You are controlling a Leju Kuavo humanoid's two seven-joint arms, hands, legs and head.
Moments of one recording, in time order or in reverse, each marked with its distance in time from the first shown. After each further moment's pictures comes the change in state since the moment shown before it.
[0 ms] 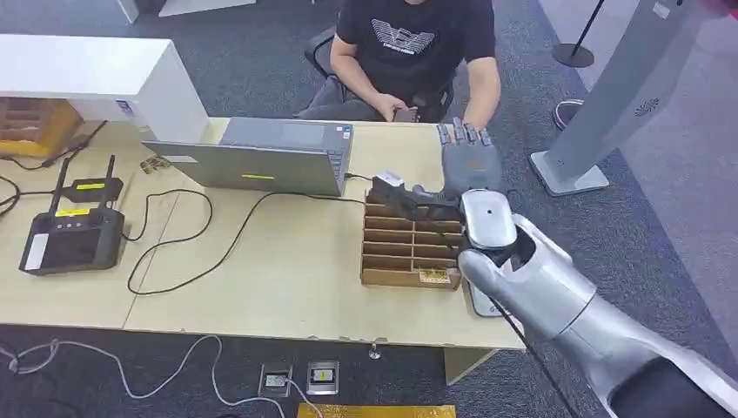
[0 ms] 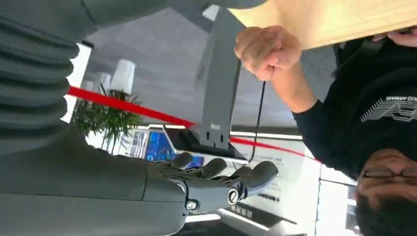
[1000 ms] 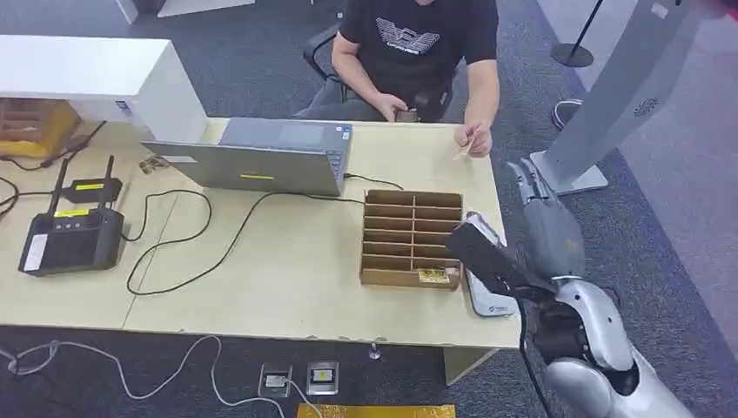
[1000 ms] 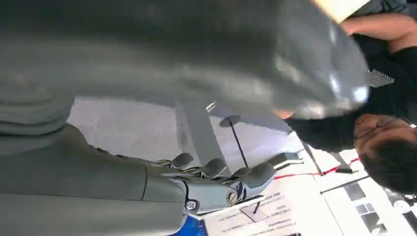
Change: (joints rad) left arm 0.093 0.005 0.102 0.033 0.018 0.096 -0.028; right arm 0.518 -0.320 -0.312 -0.759 -0.154 -0.220 0.005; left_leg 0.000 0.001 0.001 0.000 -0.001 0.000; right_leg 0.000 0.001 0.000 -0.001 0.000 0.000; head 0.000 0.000
